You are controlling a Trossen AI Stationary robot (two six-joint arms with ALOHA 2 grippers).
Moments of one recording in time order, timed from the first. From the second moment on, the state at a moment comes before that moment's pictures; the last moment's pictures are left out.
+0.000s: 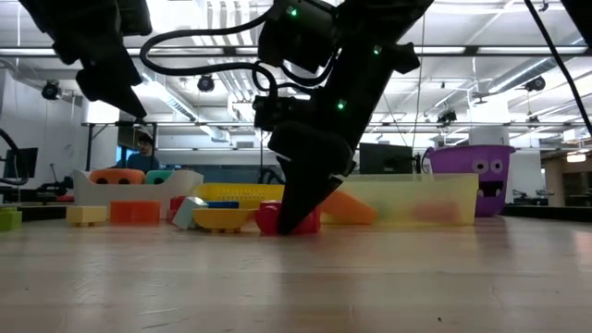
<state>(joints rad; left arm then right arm) -0.31 0.95 0.70 -0.65 -0.29 -0.67 0.16 2.11 1.40 -0.41 0.23 0.33</state>
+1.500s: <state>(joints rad) -0.30 0.95 0.70 -0.65 -0.31 -0.74 -0.03 1.68 1.29 -0.88 0.37 0.39</state>
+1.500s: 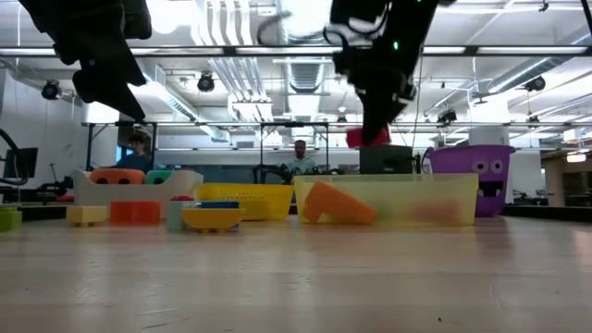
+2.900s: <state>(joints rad) -0.30 0.95 0.70 -0.66 -0.31 -0.76 -0.39 1.67 0.92 -0.59 0.08 0.33</state>
